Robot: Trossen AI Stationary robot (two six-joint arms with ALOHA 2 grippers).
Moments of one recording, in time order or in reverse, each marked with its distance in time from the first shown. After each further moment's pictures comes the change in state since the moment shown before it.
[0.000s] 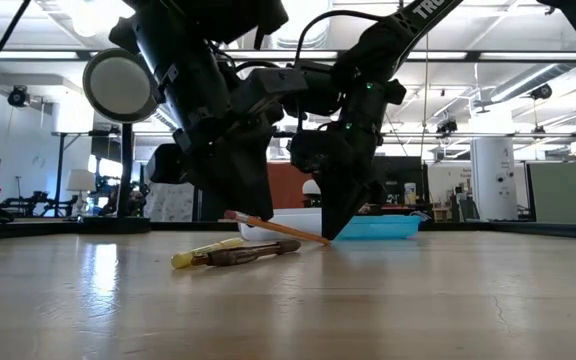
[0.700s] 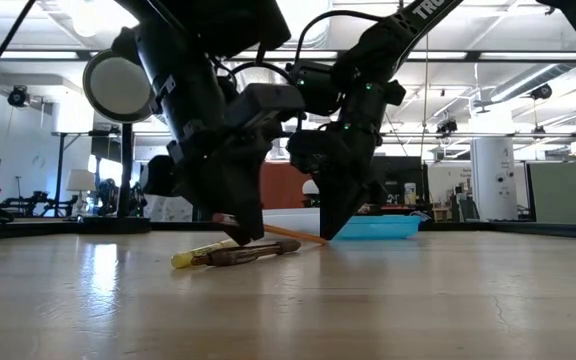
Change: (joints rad) left arm 0.007 0.032 -0.001 -0.009 0.068 -0.019; right arm 0.000 0.001 -0.001 0.013 -0.003 0.024
